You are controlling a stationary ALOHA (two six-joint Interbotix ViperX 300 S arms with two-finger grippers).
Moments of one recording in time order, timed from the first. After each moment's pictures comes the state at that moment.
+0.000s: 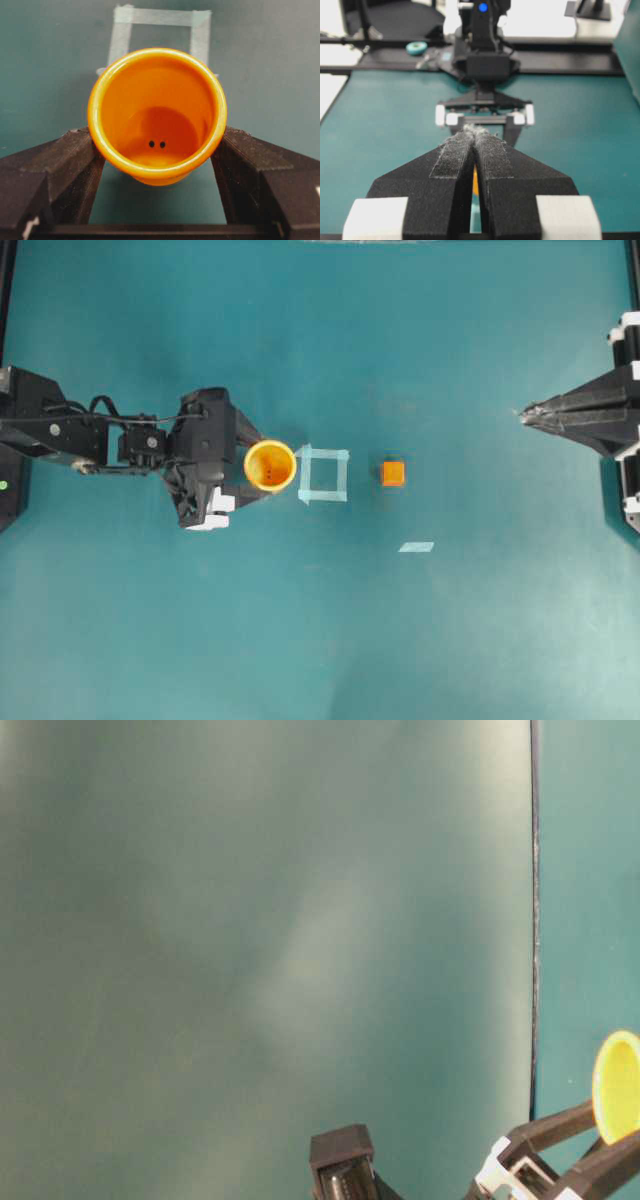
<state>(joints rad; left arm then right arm) 0.03 0.07 0.94 0.01 -0.46 0.03 0.00 -0.96 1.07 0.00 -0.13 0.00</state>
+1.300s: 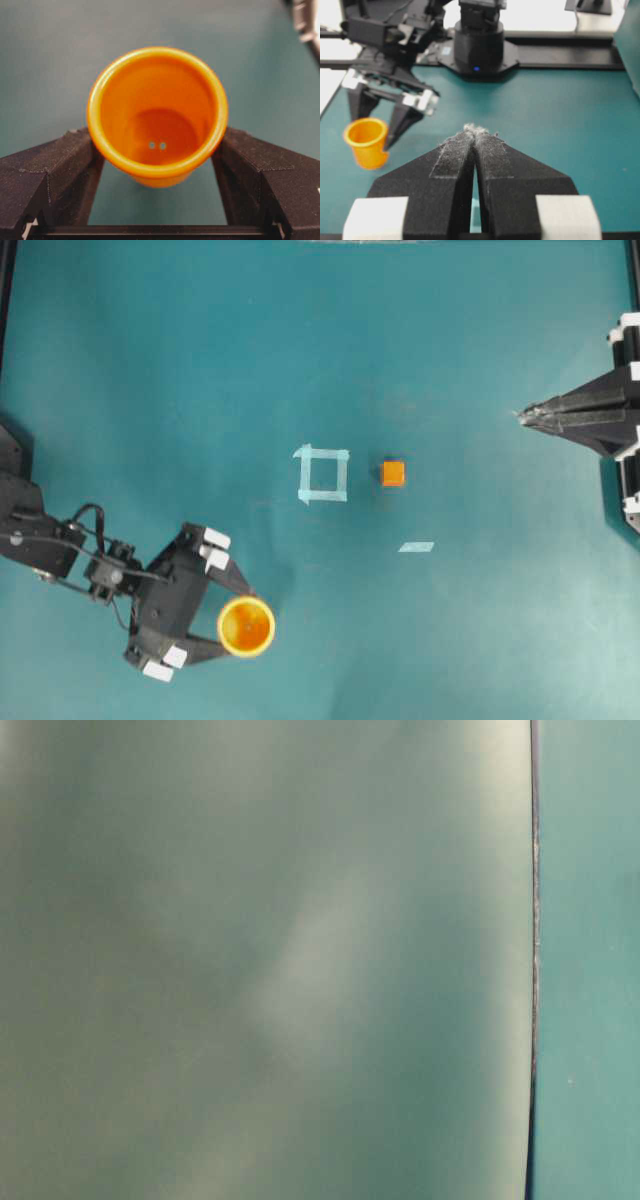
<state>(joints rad) -0.42 0.04 0.89 -0.02 -0.46 -0.01 0.00 -0.96 1.07 0.00 -0.11 0.00</state>
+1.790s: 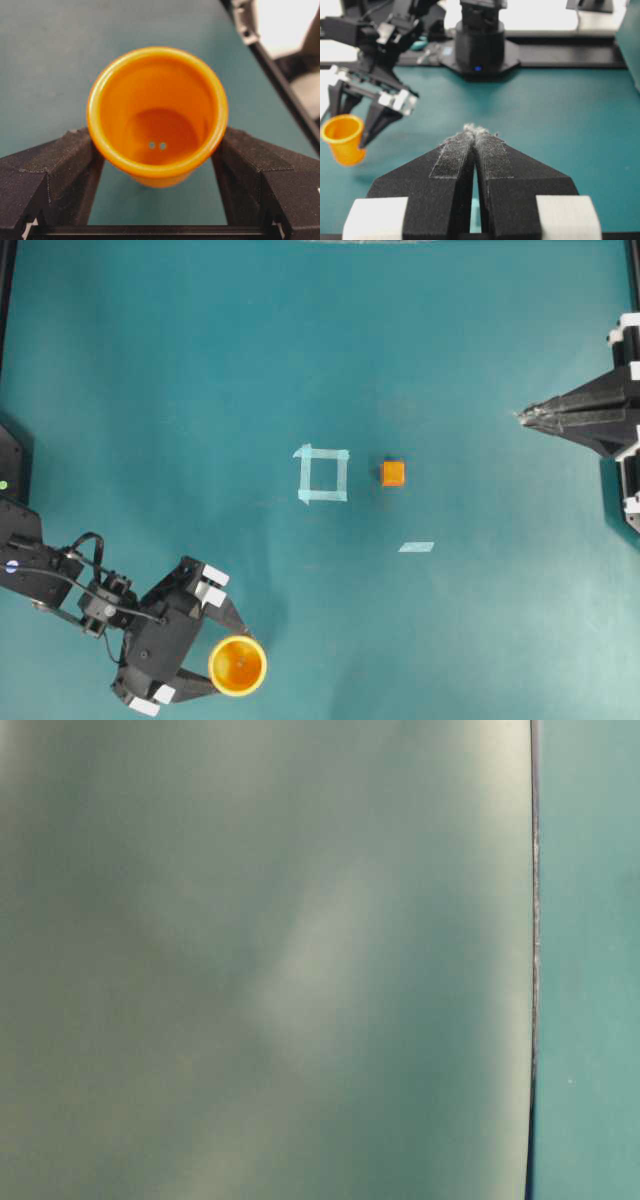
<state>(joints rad) -0.50 0.06 0.86 -0.02 -0.45 -0.02 0.00 -0.96 1.07 0.00 -0.11 0.01</state>
